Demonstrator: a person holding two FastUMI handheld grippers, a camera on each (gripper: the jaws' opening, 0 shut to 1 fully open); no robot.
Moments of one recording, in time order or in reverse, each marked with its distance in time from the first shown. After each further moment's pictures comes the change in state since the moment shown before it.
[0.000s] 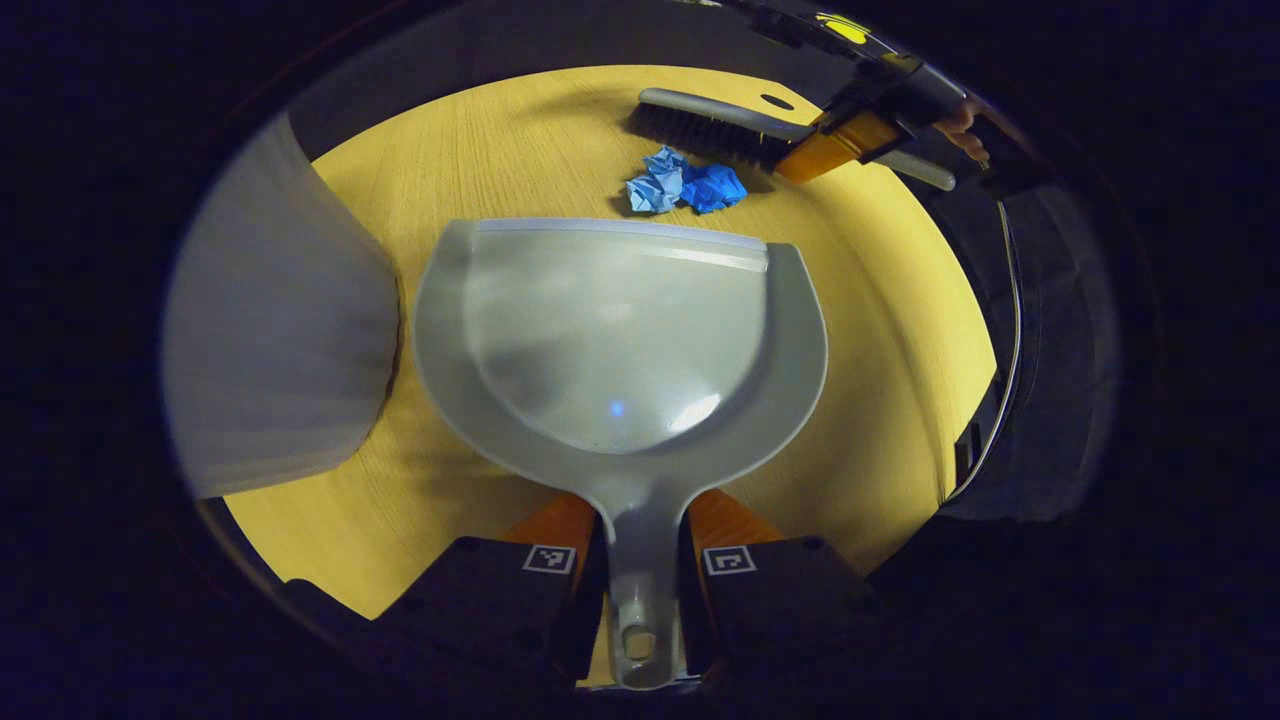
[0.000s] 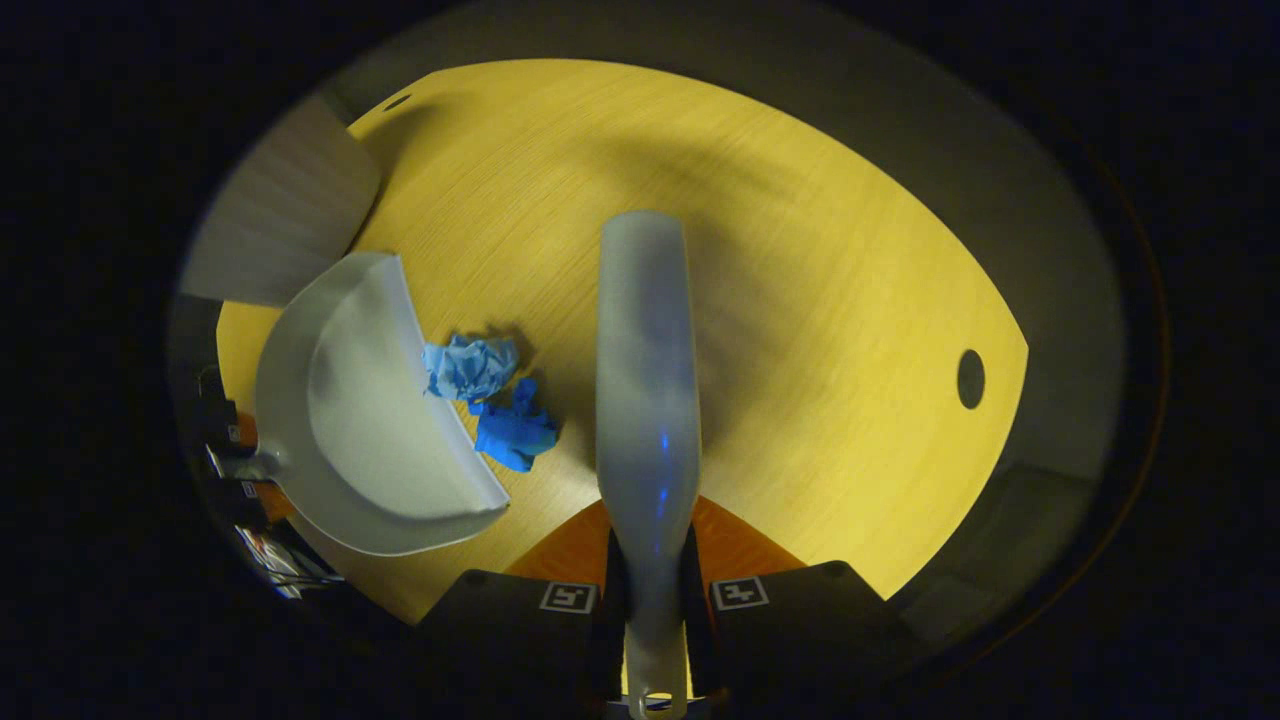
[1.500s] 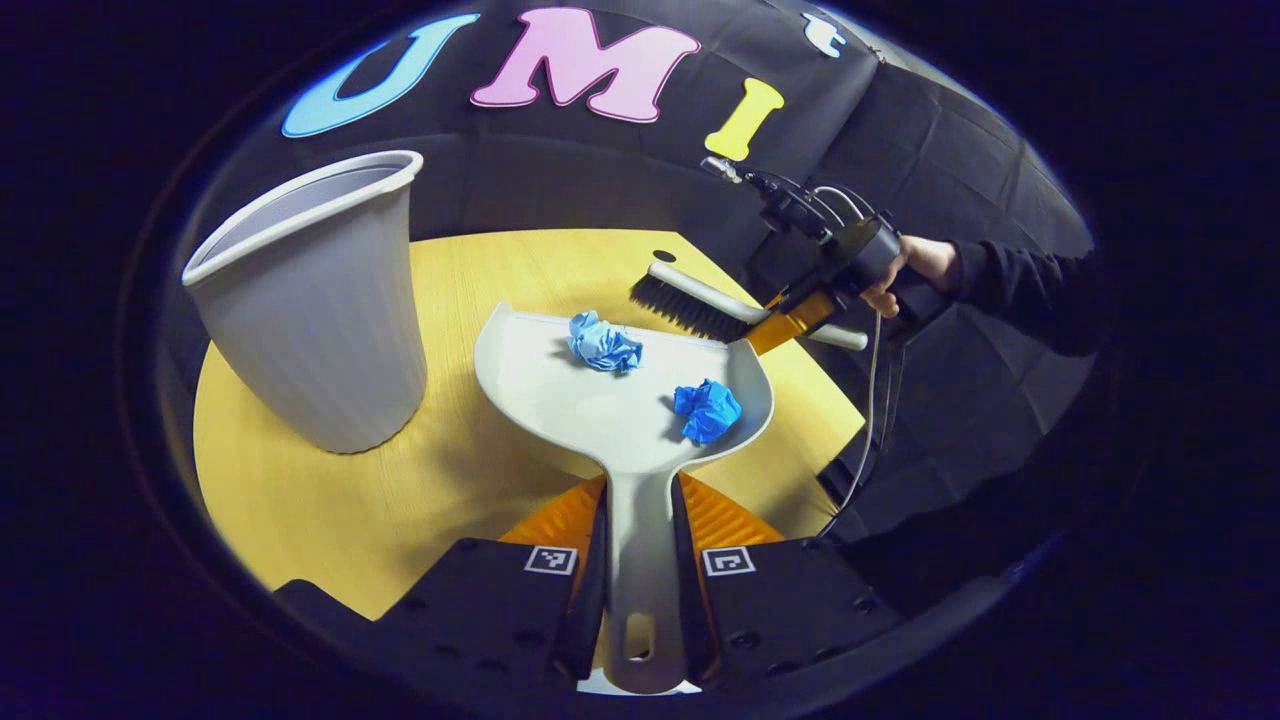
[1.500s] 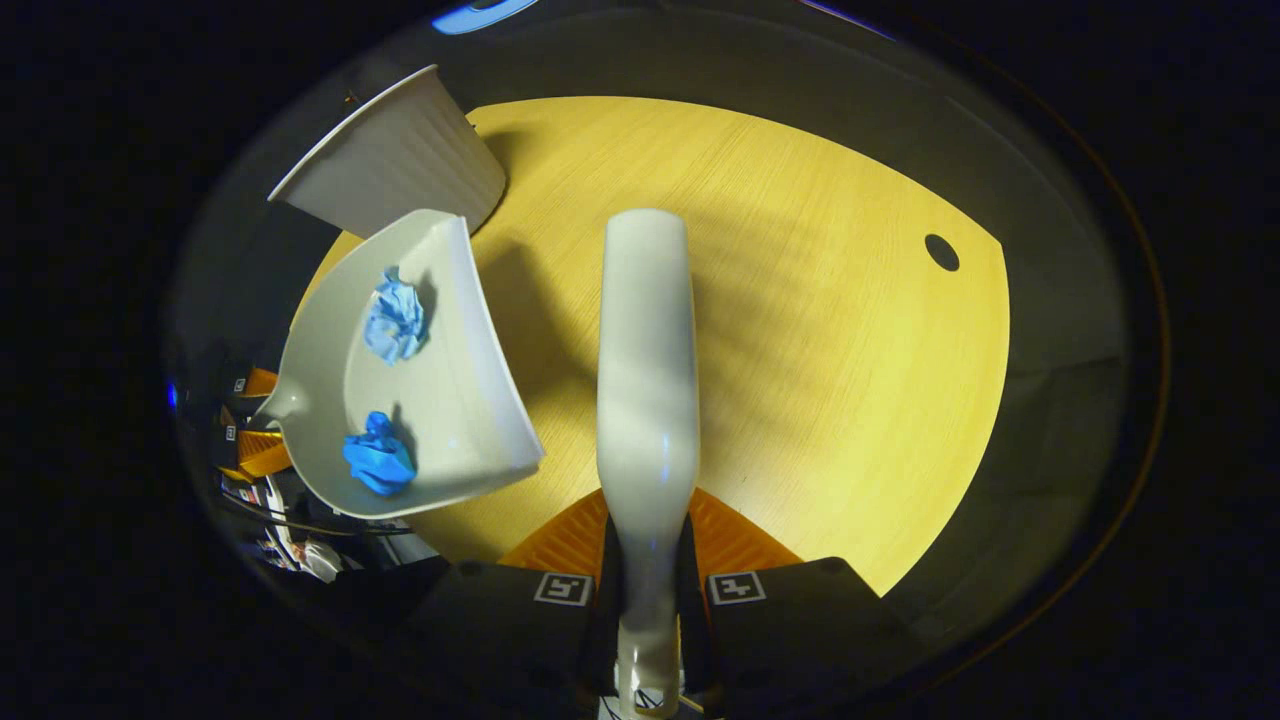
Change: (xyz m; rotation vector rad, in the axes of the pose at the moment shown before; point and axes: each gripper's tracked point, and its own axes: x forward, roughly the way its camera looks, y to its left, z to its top) left arm -0.055 0.010 -0.016 0.072 -0.590 -0.168; right arm 0.039 0.023 -0.051 0.213 -0.171 0.118
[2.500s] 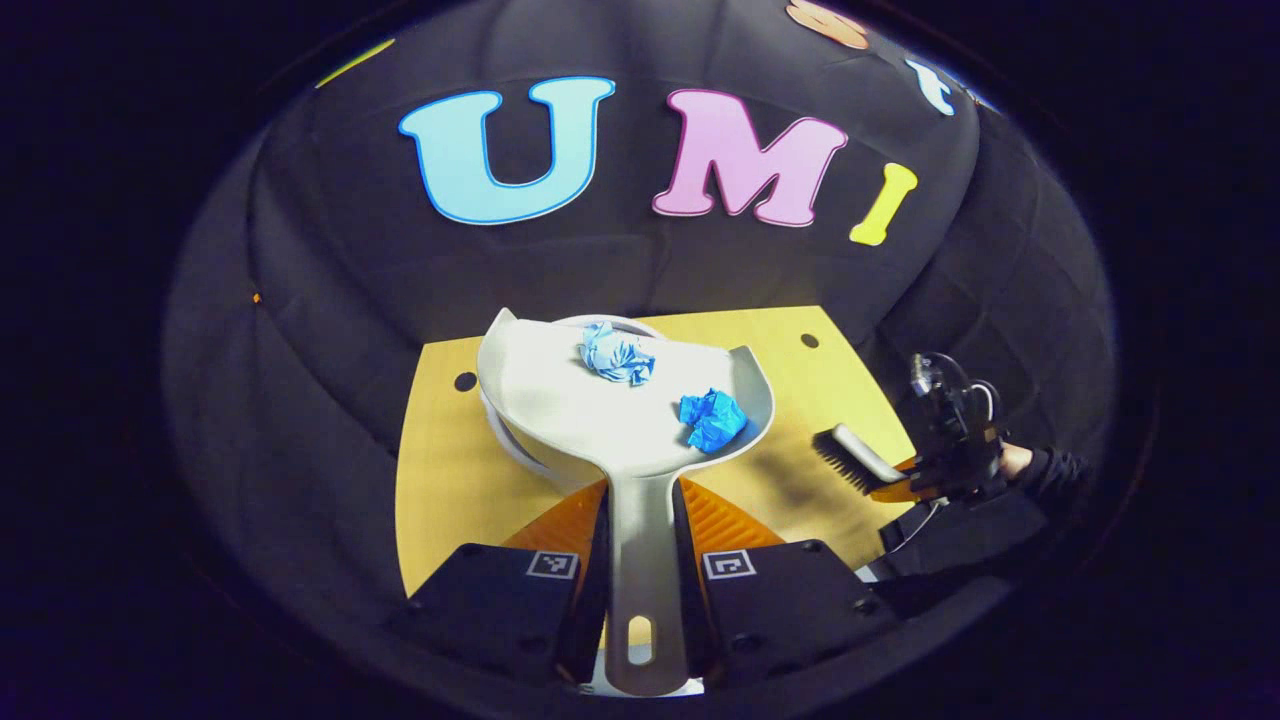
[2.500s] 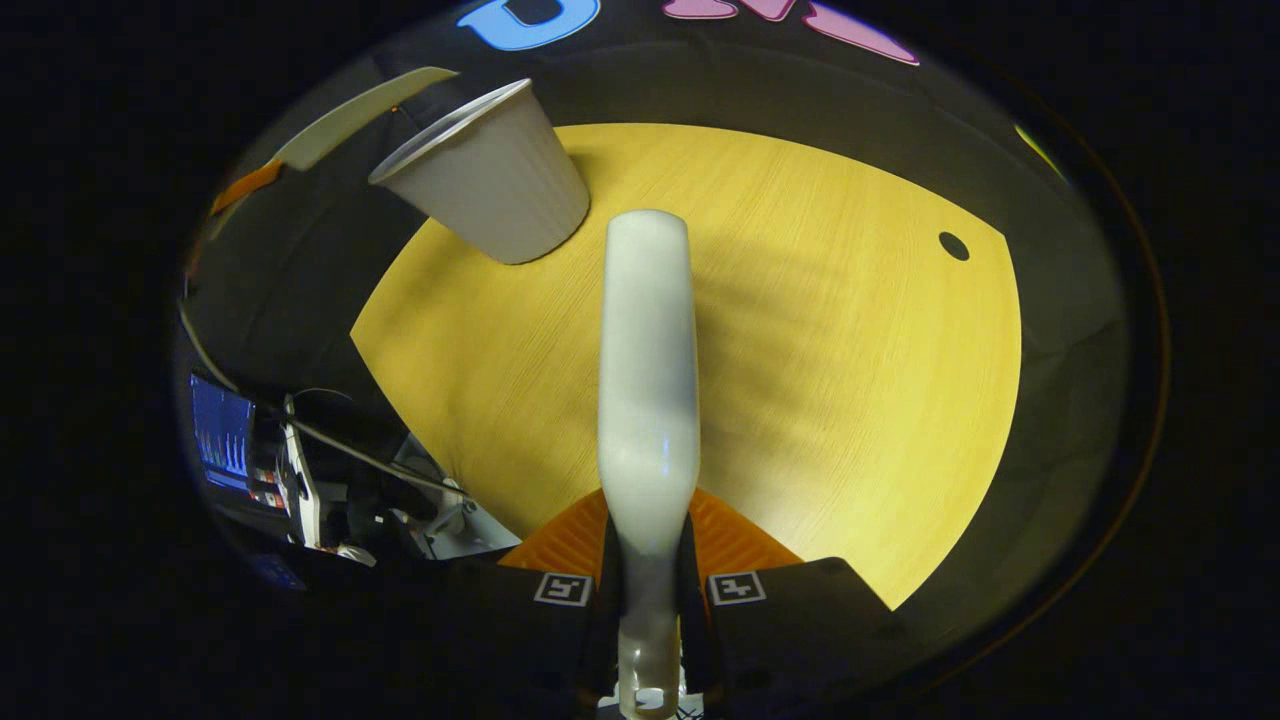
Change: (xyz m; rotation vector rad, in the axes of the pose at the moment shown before) left arm -0.179 0.122 0.148 -0.134 0.090 0.403; right arm 0.047 -0.043 -0.033 -0.004 -0.082 0.120
